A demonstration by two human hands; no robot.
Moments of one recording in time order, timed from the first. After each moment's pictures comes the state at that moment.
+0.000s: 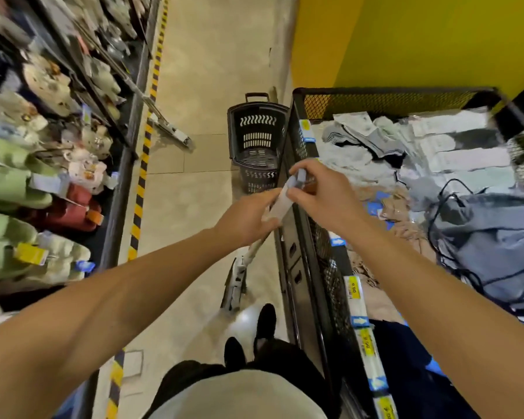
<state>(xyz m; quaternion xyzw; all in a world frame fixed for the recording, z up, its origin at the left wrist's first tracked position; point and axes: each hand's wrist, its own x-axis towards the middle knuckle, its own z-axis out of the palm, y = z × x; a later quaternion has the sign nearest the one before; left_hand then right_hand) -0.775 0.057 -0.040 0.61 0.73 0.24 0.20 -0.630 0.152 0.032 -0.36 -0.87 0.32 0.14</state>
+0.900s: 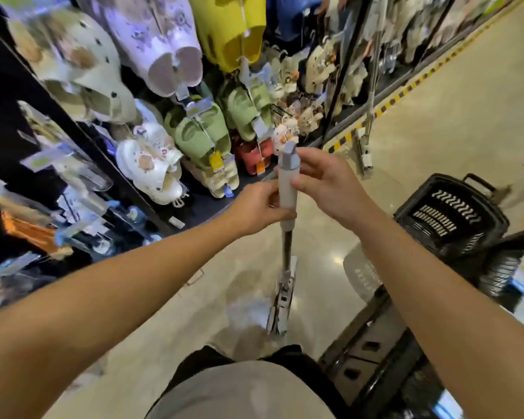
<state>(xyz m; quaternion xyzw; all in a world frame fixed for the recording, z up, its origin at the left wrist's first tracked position) -0.872 -0.111 -0.024 0.15 0.87 0.45 0.13 -0.861 0.055 0.037 0.14 -0.77 0.62 -0.06</state>
